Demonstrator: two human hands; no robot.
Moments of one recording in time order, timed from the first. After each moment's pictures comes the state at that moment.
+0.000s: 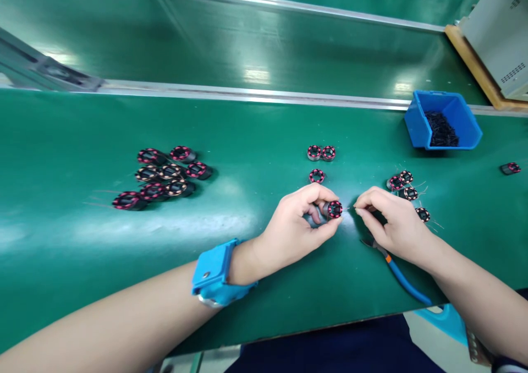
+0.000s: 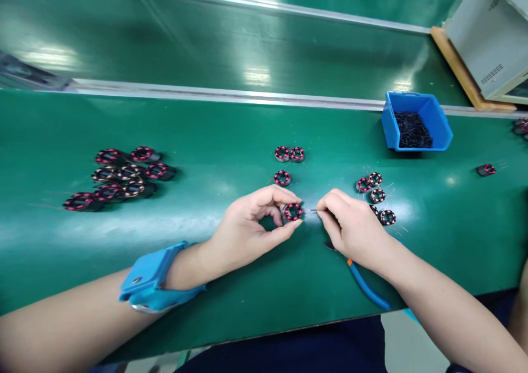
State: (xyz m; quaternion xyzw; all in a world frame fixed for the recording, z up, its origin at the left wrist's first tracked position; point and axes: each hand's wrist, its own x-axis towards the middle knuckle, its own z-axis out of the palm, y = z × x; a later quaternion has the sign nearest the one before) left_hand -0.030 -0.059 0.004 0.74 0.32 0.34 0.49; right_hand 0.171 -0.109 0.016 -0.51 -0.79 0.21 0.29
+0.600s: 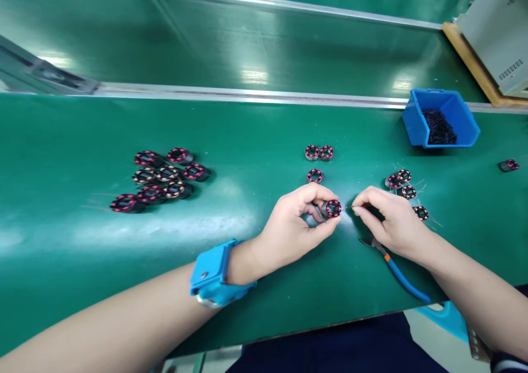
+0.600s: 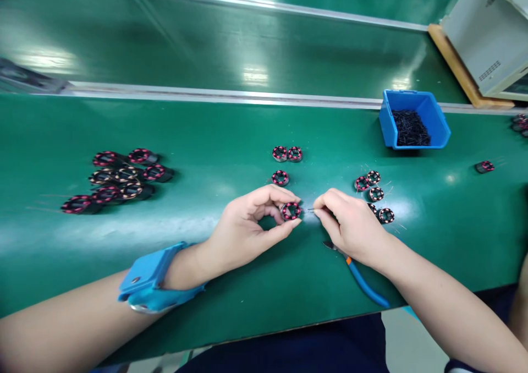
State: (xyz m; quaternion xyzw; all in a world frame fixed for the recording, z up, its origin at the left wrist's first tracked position) left_hand -0.030 -0.058 0.003 0.73 0.31 0.34 0.50; right_hand 0.171 -0.108 0.018 -0.51 -0.78 0.23 0.28
